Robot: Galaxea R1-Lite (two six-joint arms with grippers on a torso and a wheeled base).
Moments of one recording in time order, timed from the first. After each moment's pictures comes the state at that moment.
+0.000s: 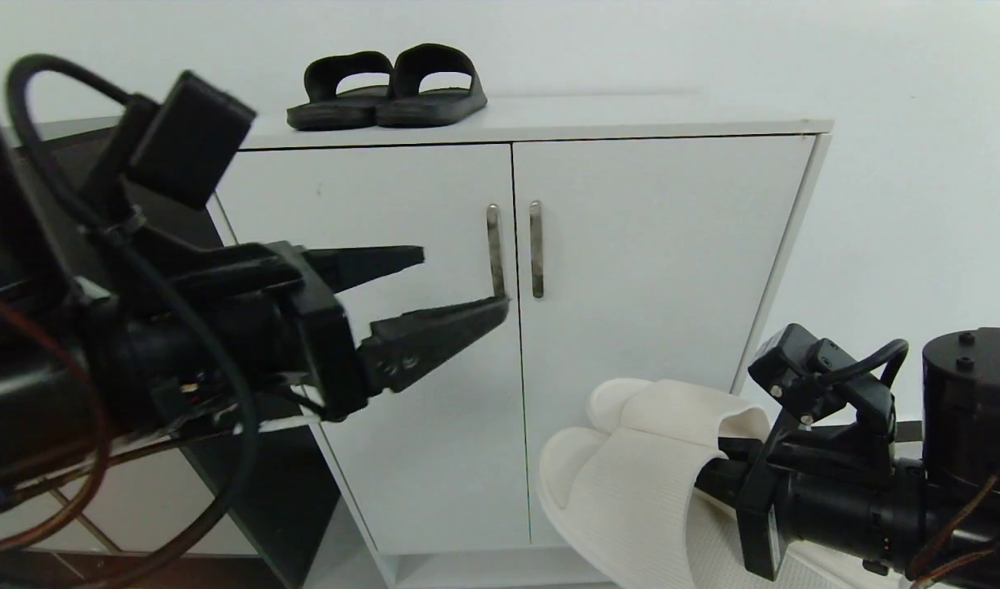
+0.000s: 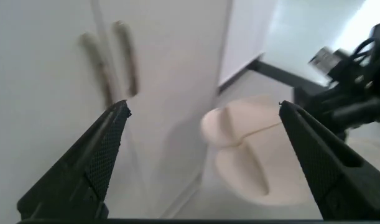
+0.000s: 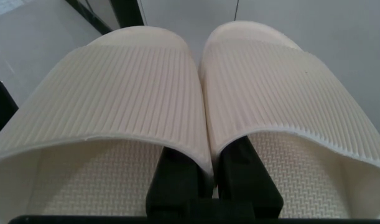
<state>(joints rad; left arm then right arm) -0.64 1.30 -0.83 -0.47 -0.23 0.01 0.80 1.43 -0.58 -0.53 0.05 -0.01</state>
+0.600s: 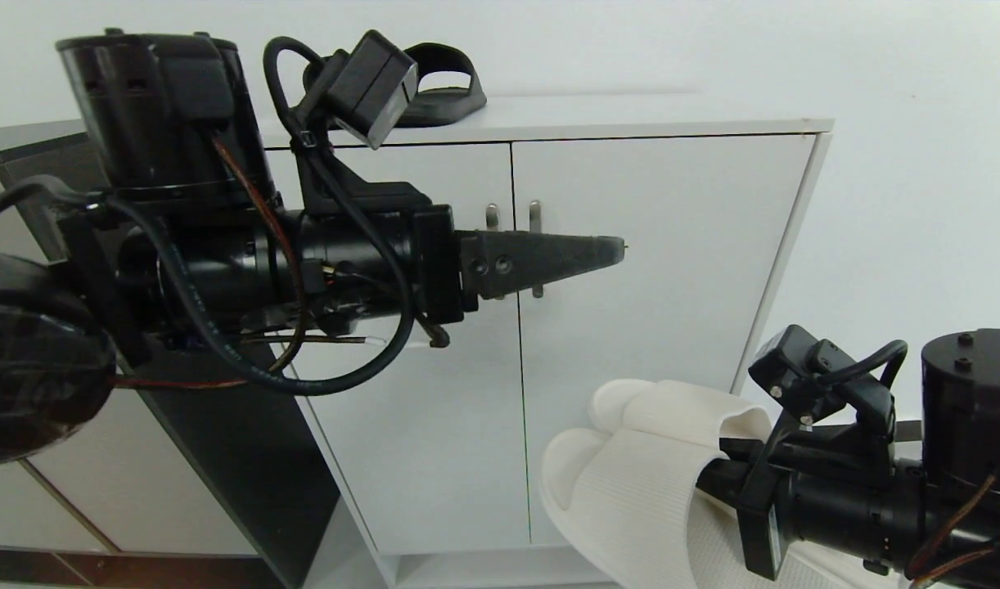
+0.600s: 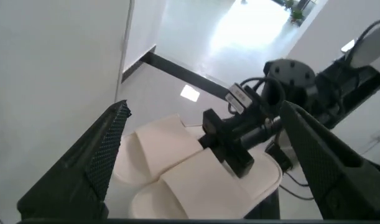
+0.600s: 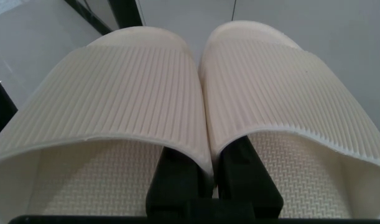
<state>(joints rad) -0.62 1.56 -1.12 -0.44 -0.67 -0.26 0.80 1.43 -0.58 -0.53 0.05 -0.01</state>
